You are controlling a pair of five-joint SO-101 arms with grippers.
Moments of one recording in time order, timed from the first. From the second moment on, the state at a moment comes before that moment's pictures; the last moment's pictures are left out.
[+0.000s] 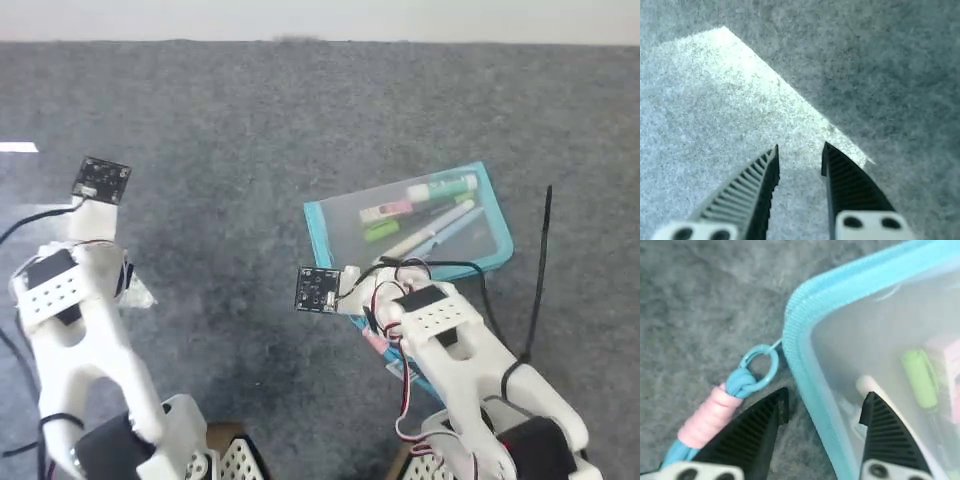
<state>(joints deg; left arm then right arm) -38.0 -21.1 47.5 53.0 -35.2 -28.0 -22.1 65.3 32.7 60.4</state>
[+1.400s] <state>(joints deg) -36.9 -21.1 47.6 54.2 -35.2 -25.4 -46.2 65.7 36.2 54.1</state>
